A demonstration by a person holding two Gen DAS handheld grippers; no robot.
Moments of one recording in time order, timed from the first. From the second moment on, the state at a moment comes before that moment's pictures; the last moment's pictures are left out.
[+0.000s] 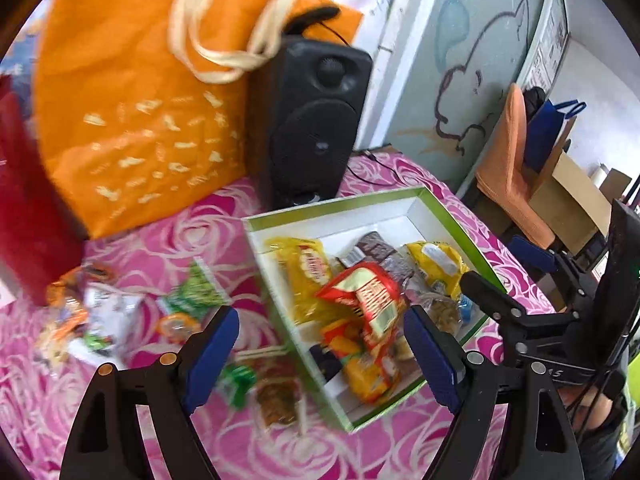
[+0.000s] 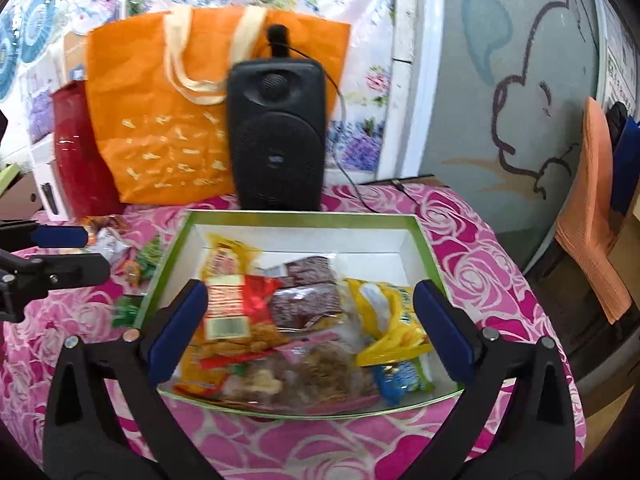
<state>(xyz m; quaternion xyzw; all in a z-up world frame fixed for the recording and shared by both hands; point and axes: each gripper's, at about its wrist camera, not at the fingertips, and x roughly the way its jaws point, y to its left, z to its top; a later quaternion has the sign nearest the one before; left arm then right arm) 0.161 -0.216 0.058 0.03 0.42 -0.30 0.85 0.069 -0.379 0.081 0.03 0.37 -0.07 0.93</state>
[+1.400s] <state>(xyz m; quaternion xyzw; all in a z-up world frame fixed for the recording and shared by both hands) 0.246 0.043 -0.040 -0.07 0.48 -0.10 0.87 0.153 -0.180 -0.018 -0.10 0.52 0.11 0.84</state>
